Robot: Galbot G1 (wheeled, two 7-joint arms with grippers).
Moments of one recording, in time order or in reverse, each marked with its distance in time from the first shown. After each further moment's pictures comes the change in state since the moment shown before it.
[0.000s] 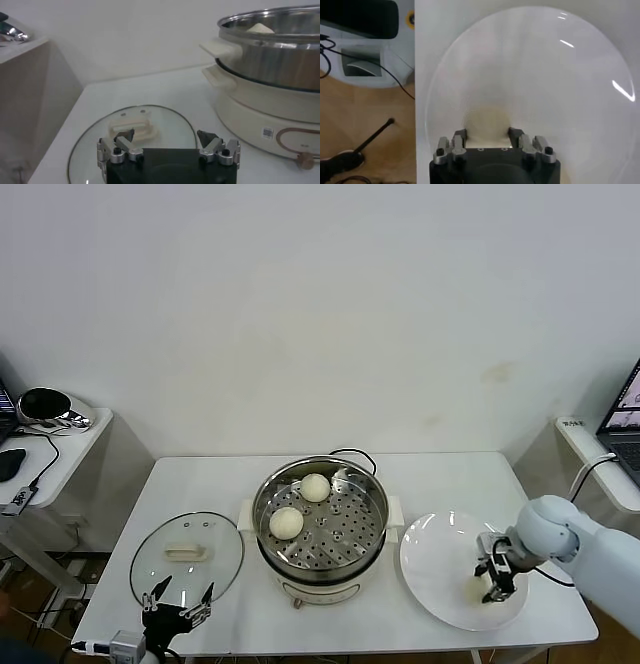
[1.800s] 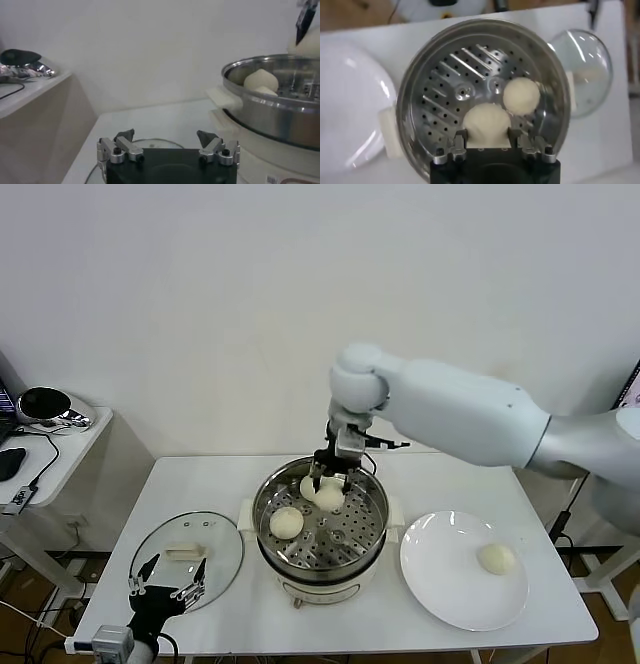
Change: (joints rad) left arm 0.008 -0.067 -0.021 -0.143 0.001 -0.003 -0.030; right arm 0.924 0.731 -0.659 -0.280 0.088 1.058 -0.133
